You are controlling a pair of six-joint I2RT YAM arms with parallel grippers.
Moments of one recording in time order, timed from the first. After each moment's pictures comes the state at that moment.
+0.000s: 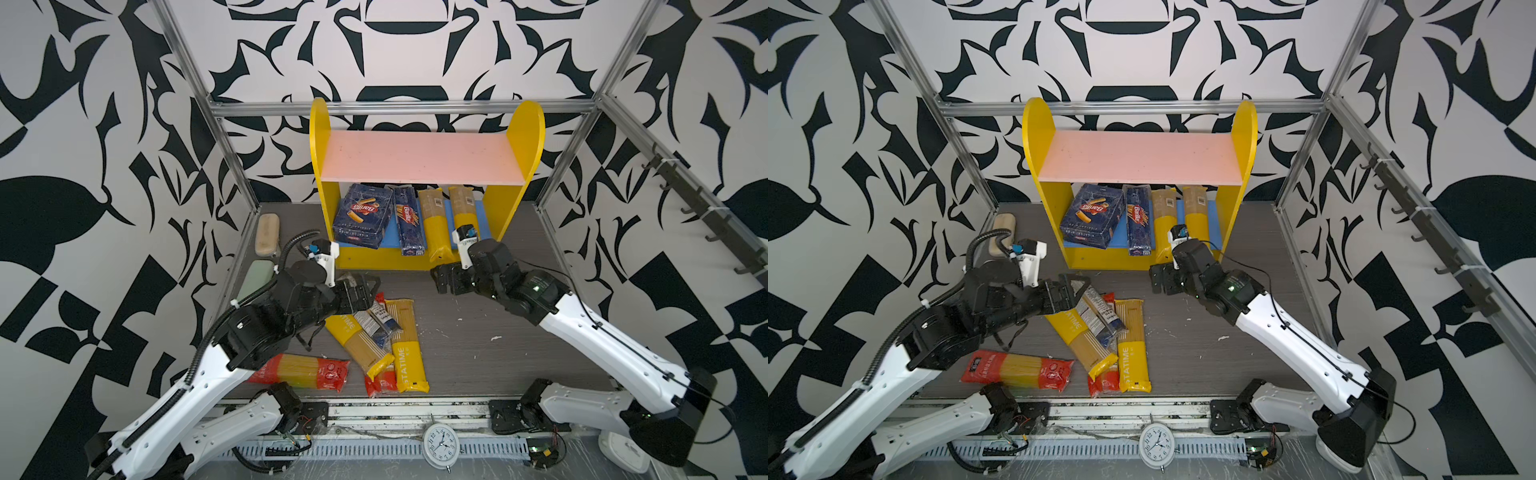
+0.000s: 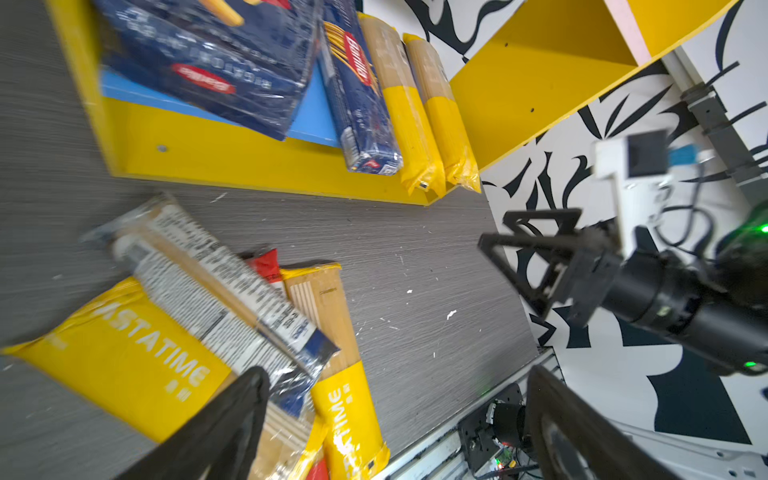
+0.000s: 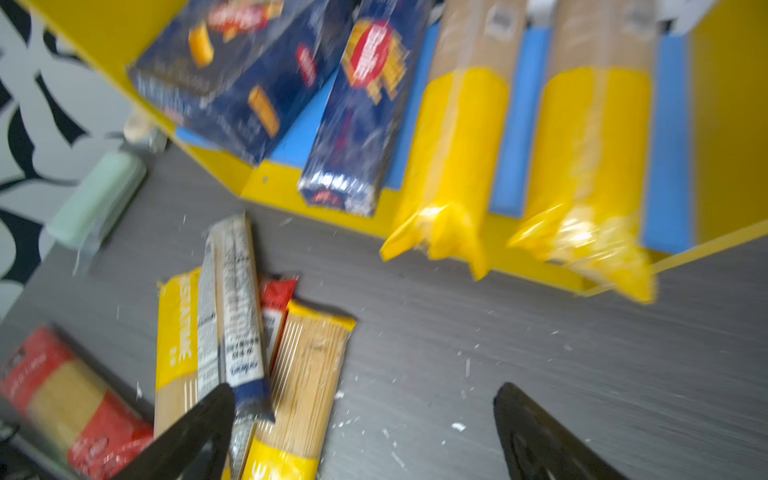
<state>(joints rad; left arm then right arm) -0.83 0.81 1.13 -0.82 -0.08 -0.77 0.74 1.19 1.14 -0.69 0.15 0.41</state>
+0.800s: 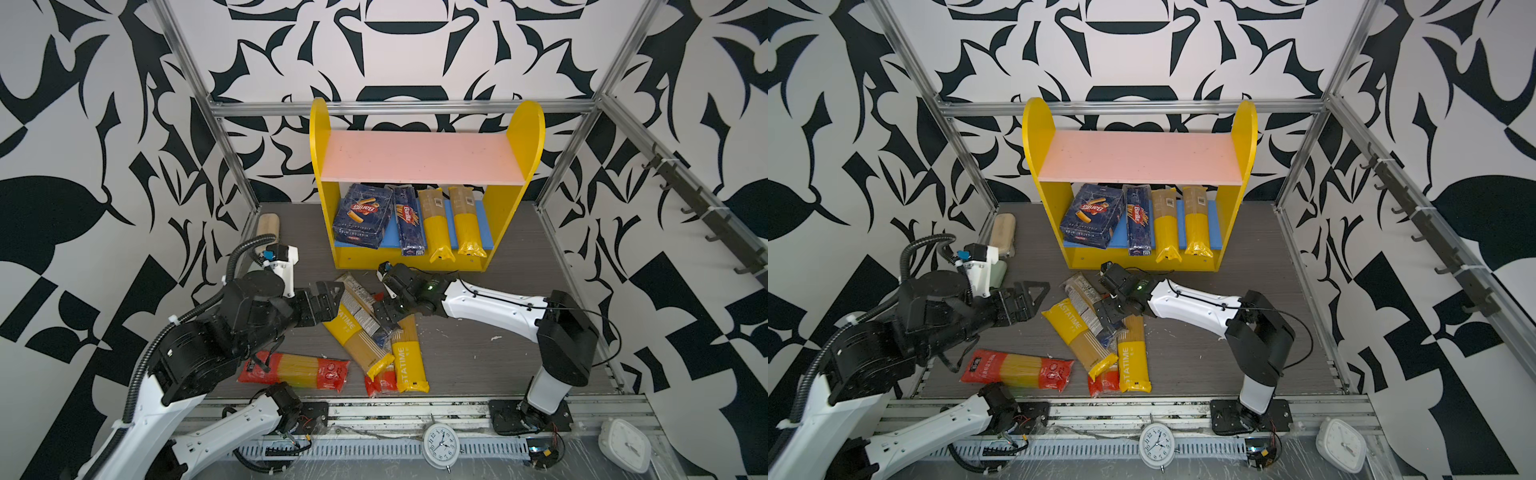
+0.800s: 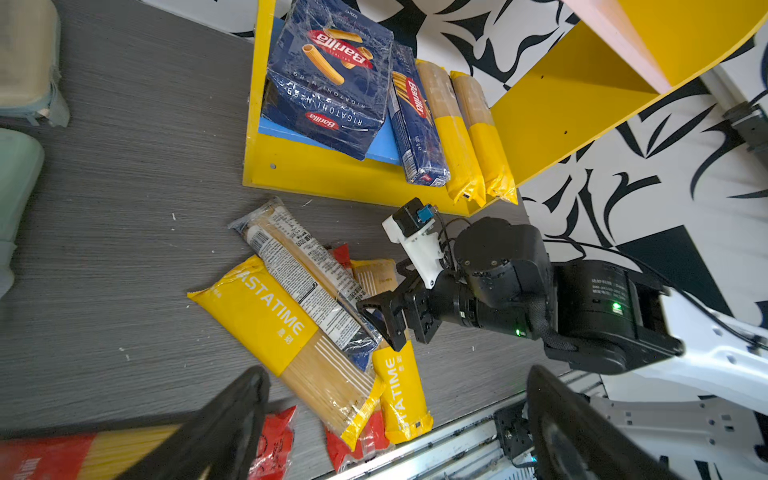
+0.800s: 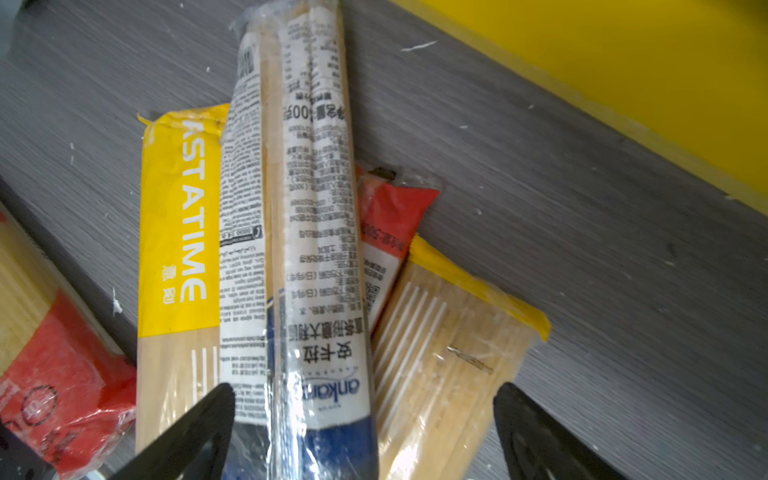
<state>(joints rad) -0.83 0.79 1.36 -1.14 -0.21 -0.73 0.97 1.75 1.27 -0.55 0.03 0.41</state>
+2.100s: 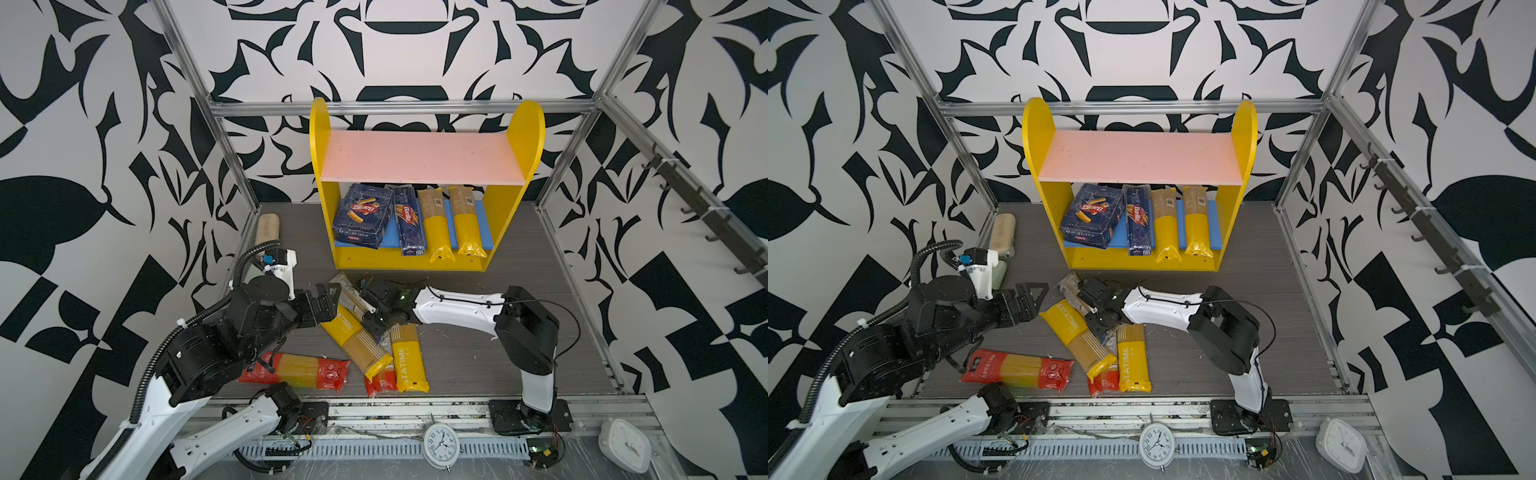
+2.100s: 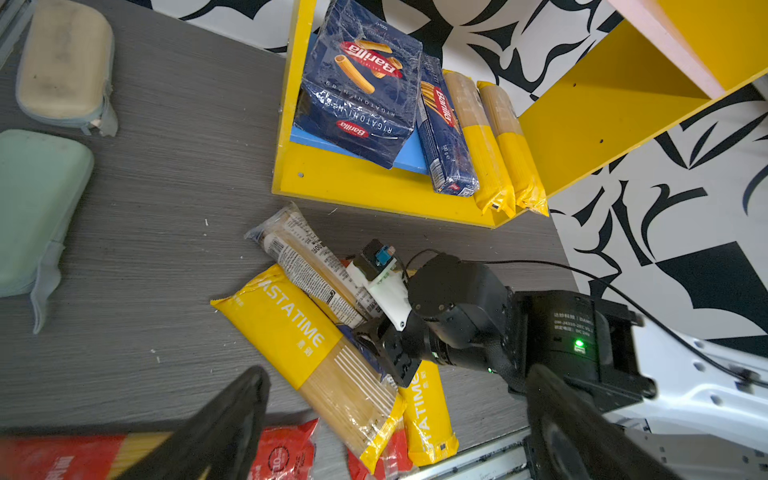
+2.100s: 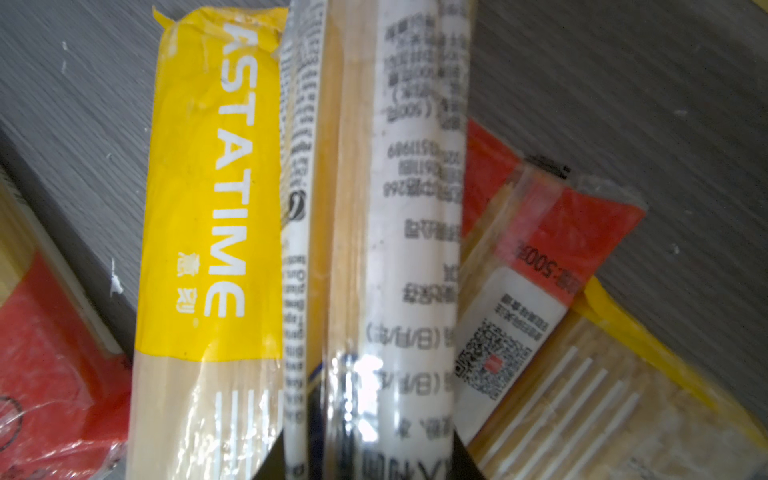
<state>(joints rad) -0.83 0.73 1.28 -1.11 -0.29 -0.74 1.05 1.93 1.37 -0.53 -0.02 0.36</state>
